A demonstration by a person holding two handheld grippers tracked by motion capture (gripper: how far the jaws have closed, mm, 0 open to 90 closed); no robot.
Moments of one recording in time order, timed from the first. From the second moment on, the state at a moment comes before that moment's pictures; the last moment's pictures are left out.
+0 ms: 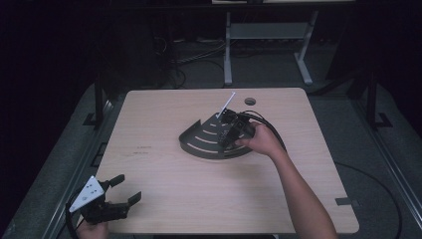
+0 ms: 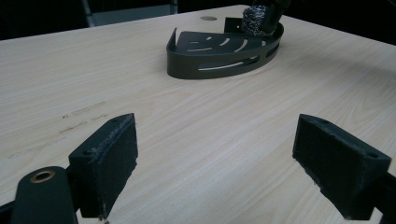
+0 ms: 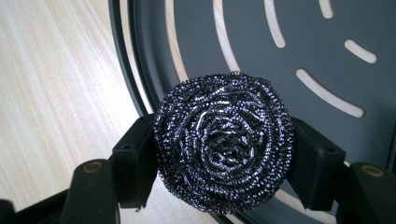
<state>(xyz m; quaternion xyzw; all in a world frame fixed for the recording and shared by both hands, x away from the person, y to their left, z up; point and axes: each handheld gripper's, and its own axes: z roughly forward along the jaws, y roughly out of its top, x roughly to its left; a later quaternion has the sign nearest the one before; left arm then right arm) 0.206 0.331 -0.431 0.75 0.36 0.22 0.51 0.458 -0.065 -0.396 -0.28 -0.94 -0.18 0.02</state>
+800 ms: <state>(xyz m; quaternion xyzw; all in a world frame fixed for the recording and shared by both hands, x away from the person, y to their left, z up) 0.206 0.331 -0.431 0.75 0.36 0.22 0.51 0.475 -0.065 -0.419 -0.31 -0.94 -0.16 0.02</state>
